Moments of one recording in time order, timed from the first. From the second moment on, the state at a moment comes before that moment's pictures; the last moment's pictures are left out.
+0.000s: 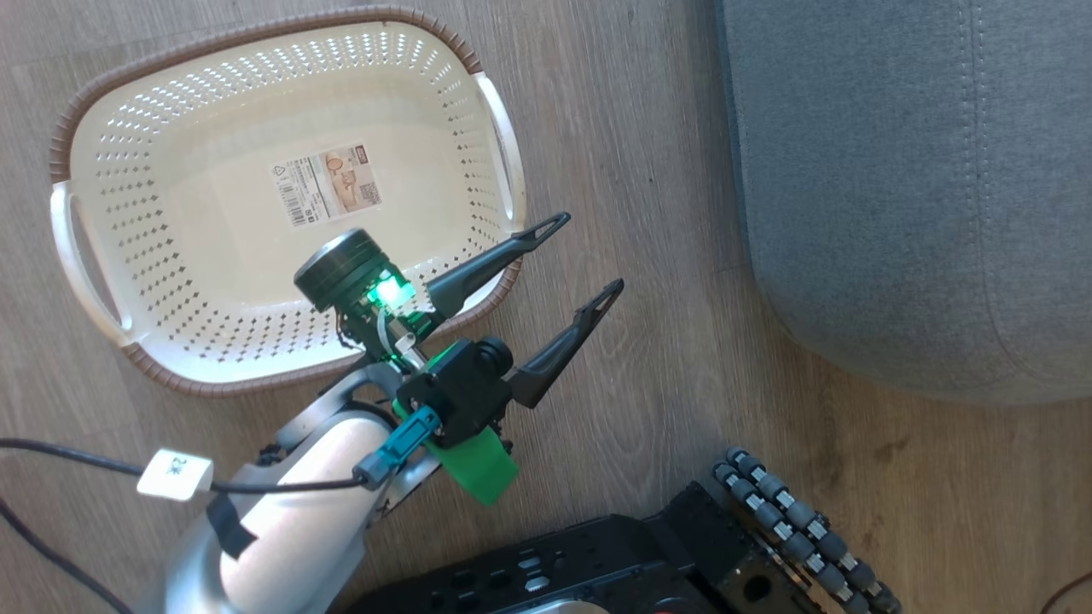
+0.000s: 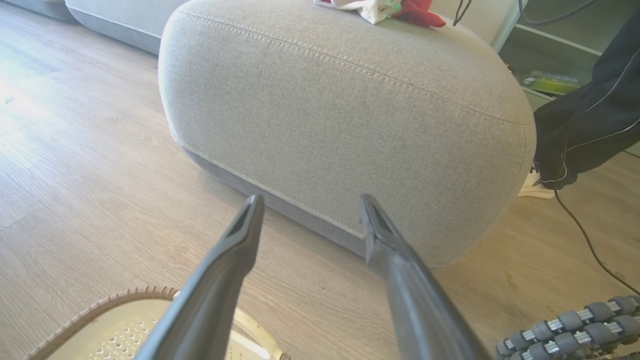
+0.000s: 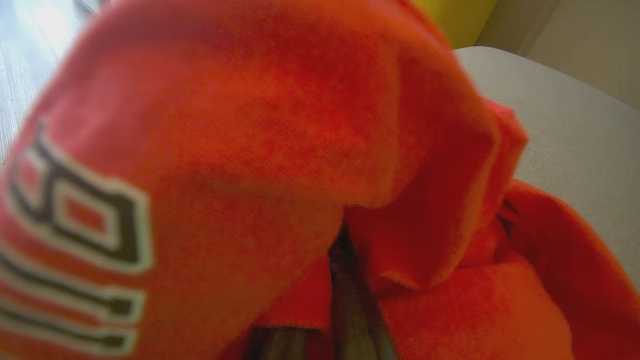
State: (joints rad) left arm -0.50 0.27 -0.68 0.02 -0.03 -0.13 -0.26; right arm -1.34 -0.26 -0.95 1.00 -0.34 0.12 -0.11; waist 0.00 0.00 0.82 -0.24
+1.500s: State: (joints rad) left arm -0.26 0.08 -0.48 0.09 -0.07 -0.10 -0.26; right arm -1.09 -0.30 -0.40 0.94 -0.05 0.12 -0.26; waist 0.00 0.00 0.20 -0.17
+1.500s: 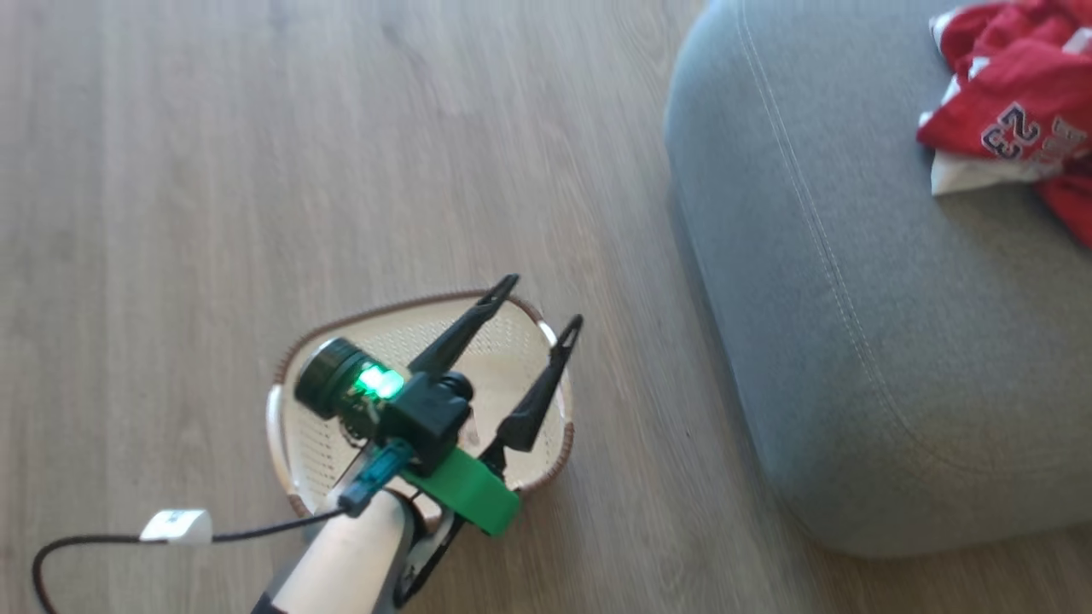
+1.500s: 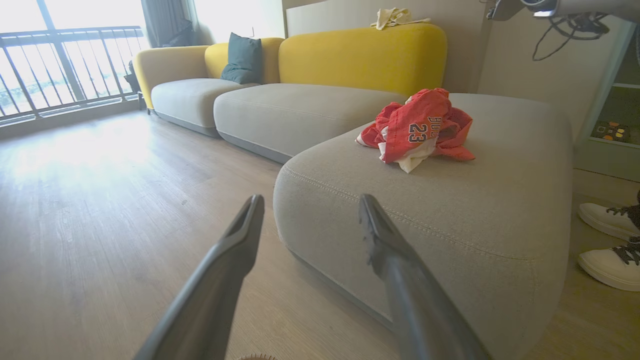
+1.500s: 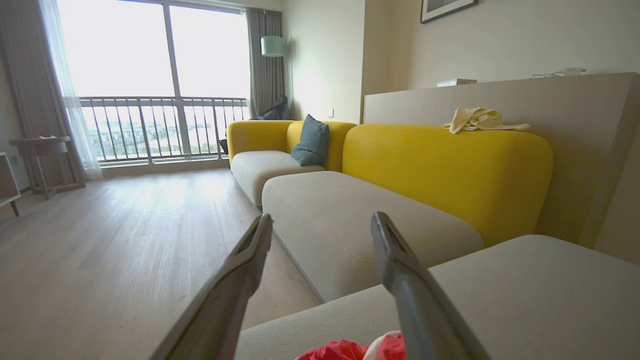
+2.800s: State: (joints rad) left arm -0.03 0.05 -0.20 0.15 -0.14 0.04 -0.26; right arm -0.09 -0.11 0.05 0.23 0.33 0.12 -0.25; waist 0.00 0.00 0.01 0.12
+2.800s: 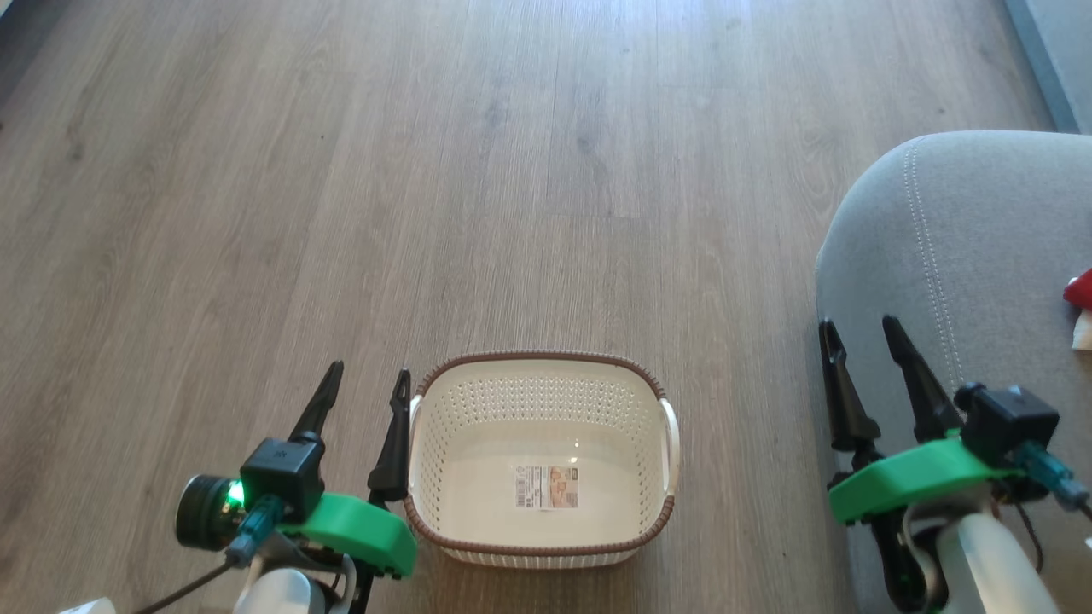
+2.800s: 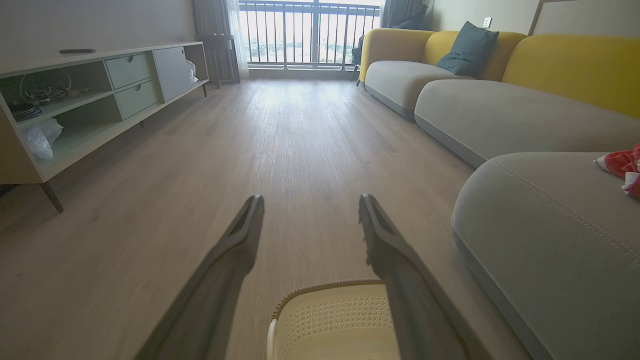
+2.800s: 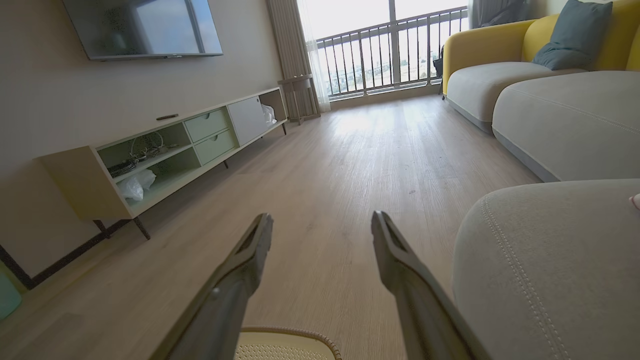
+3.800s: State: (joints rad) left arm -0.03 0.05 -0.19 0.18 -0.19 -0.02 -0.26; right arm -0.07 -0.06 0.01 0.22 0.29 0.12 -0.25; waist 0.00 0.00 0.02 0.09
